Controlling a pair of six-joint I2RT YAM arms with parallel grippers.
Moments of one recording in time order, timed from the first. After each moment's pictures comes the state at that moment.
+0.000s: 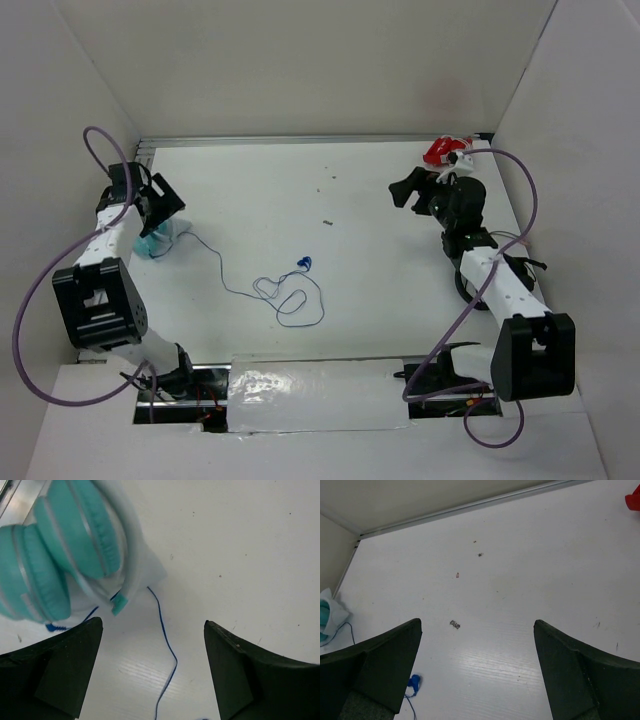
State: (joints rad) left arm 0.28 1.53 1.14 -0.45 0.02 -0.49; right arm 0.06 1.21 0.77 0.25 -0.25 0.41
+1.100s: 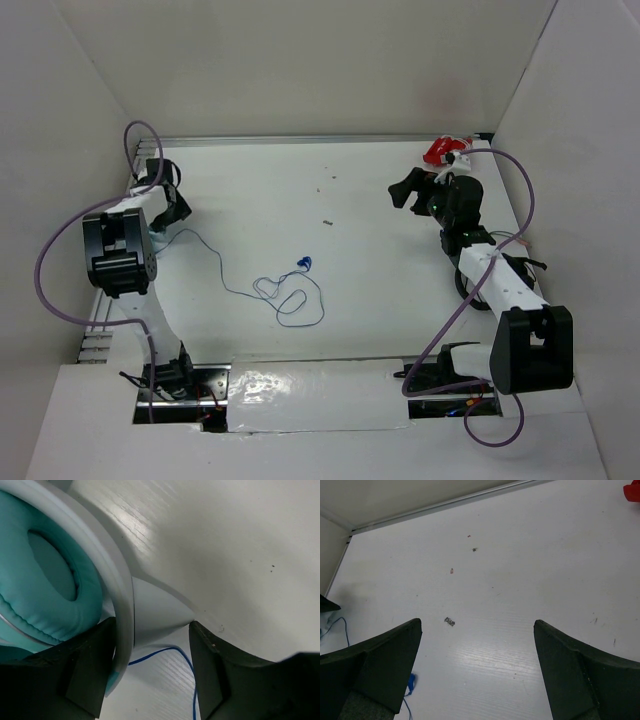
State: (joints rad) left arm 0.19 1.96 1.35 -0.40 -0.29 -0.44; right arm 0.06 1.25 0.78 0.23 -0.24 0.40
